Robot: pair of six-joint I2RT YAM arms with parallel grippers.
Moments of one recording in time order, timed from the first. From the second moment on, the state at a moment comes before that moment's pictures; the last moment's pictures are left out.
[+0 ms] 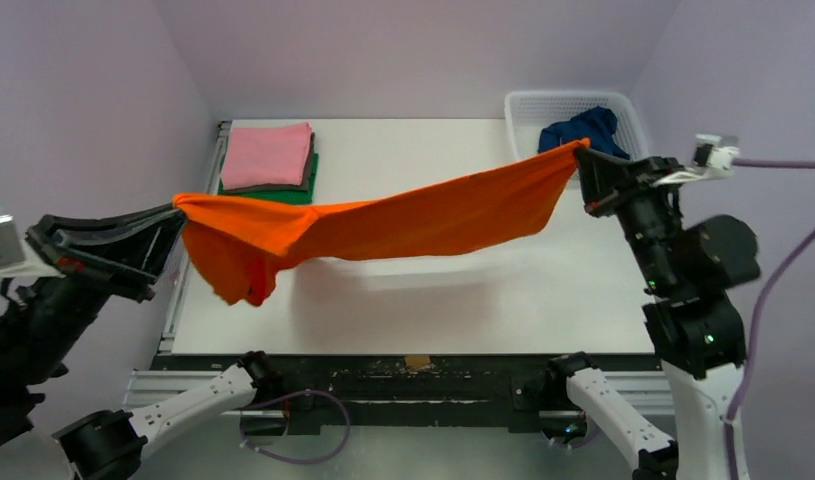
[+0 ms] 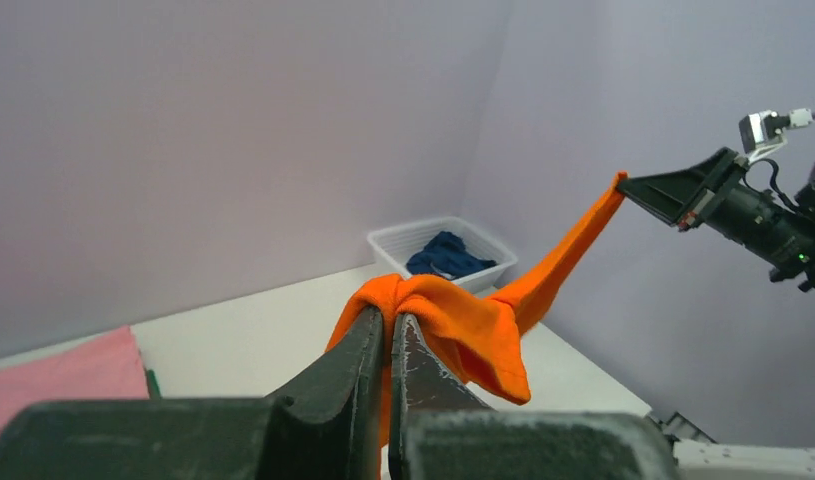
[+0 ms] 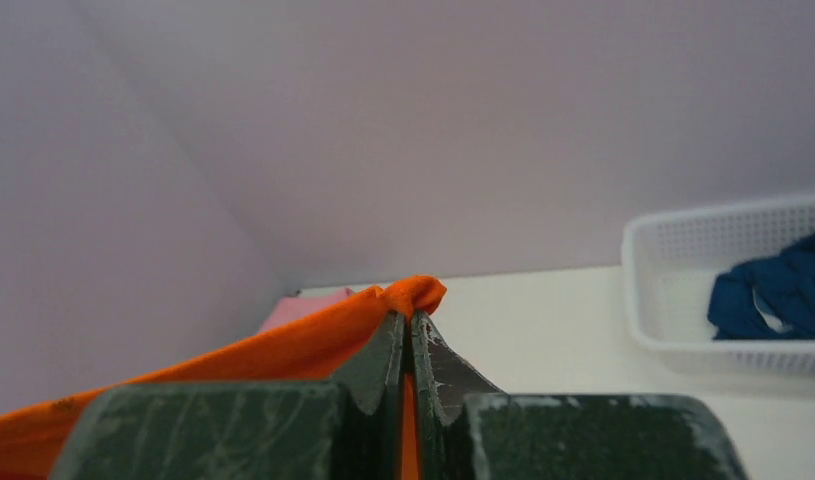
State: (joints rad) left arm -0.81 0.67 1.78 -0.86 -0.28 -0.18; right arm 0.26 0.78 1.35 -0.42 0.05 0.42
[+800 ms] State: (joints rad) left arm -0.55 1.34 1.91 -0.82 -0.42 0.05; right arm 0.25 1.09 1.38 -0.42 0.42 0.34
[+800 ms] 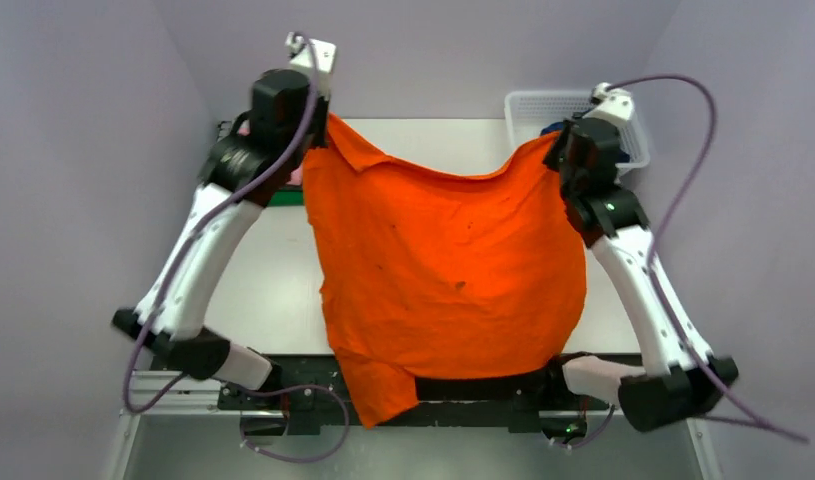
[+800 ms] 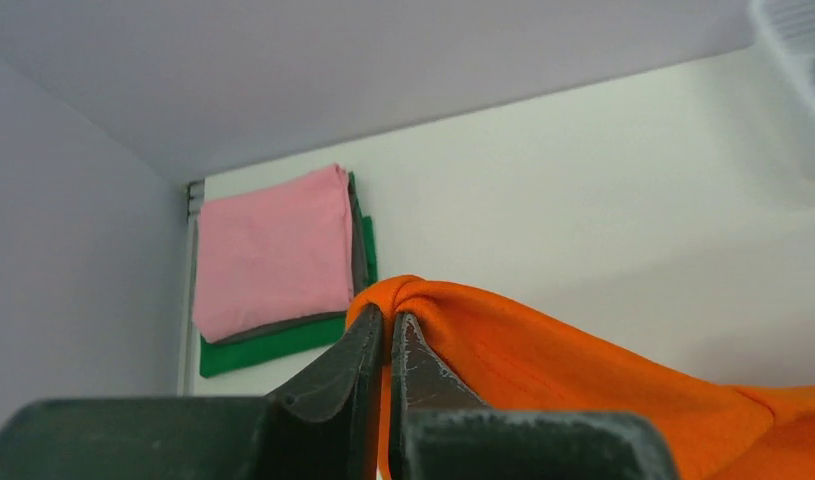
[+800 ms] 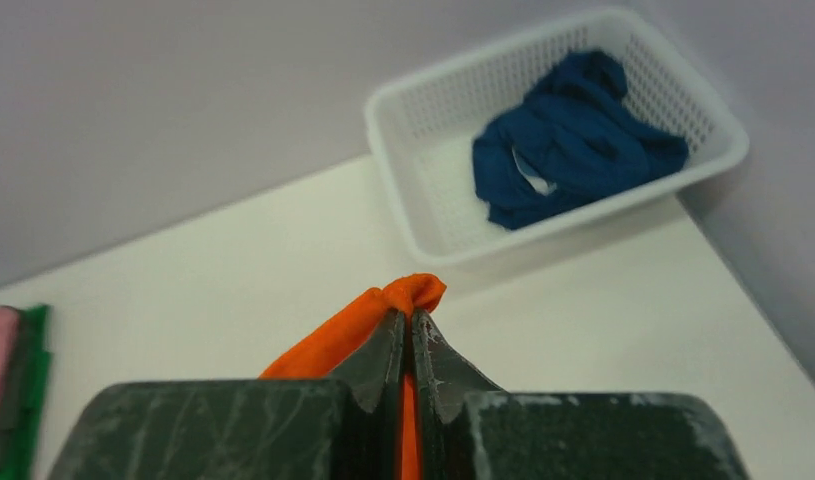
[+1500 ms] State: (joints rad) left arm -0.37 2.14 2.01 -0.82 -0.18 -0.16; right arm 0.19 1.75 1.33 -0.46 0.61 0.55
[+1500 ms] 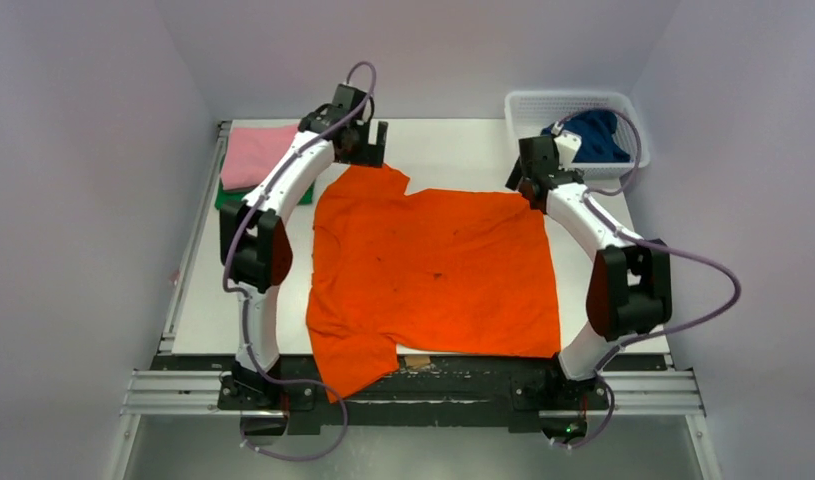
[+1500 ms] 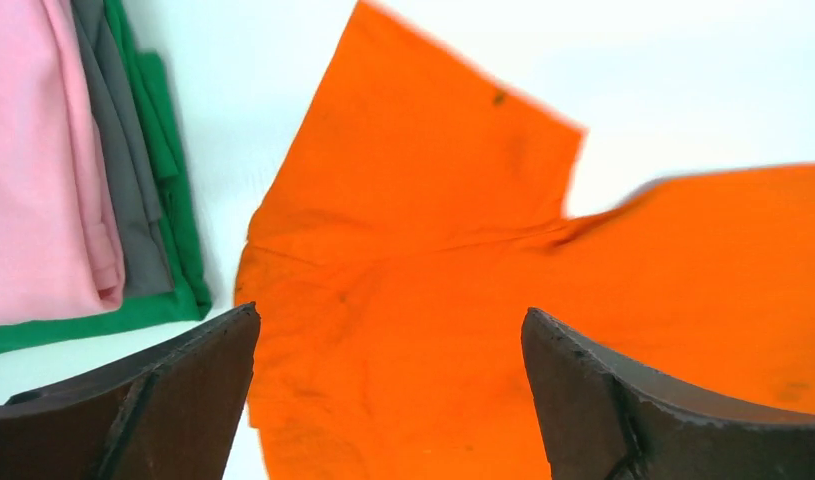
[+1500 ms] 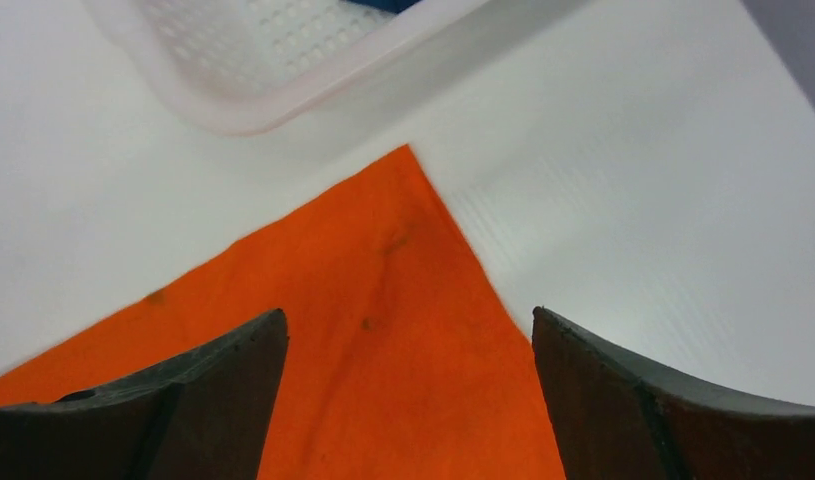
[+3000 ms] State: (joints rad) left arm -0.65 2.26 1.81 -0.51 0.29 -0.68; right arm 0.08 1.57 0.81 -0.15 0.10 0.64
